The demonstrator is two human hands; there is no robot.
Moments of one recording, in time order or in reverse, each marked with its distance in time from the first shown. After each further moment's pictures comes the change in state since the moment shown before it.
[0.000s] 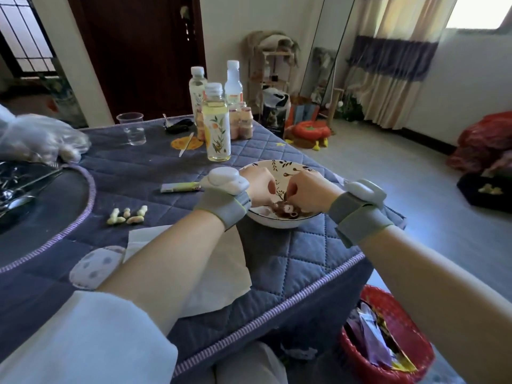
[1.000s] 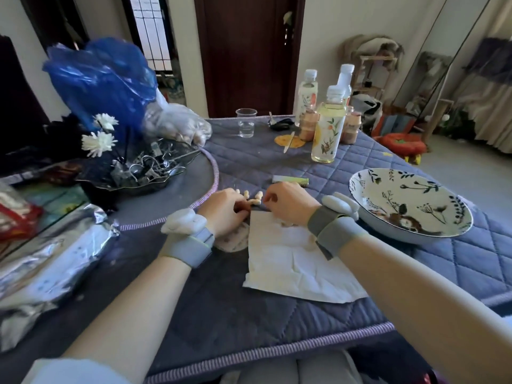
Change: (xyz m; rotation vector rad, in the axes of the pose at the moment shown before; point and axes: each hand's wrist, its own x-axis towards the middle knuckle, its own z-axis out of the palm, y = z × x) left_hand -0.177 -0.169 0.022 -0.203 0.275 -0.414; right_hand 0.033 -0.202 0.064 0.201 -0.058 -0.383
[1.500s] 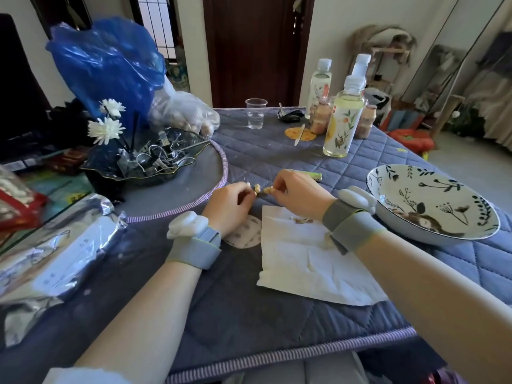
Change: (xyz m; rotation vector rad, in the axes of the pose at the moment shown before) left_hand -0.004 -0.012 0.009 -0.286 0.235 -0.047; right_hand 0.010 -0.002 0.004 0.033 0.094 -0.044
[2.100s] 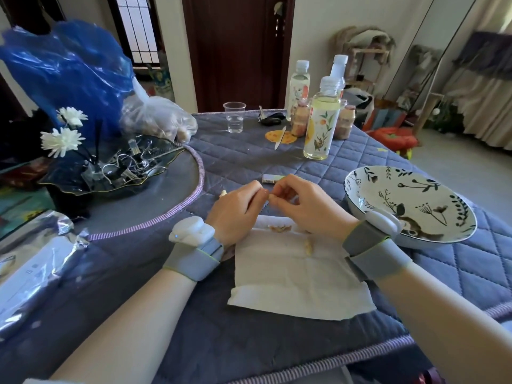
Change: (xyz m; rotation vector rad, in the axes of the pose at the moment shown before) left_hand 0.011 0.036 0.029 -0.052 -0.092 0.216; right_hand -0.039 0.028 -0.023 0.379 0.112 -0.058
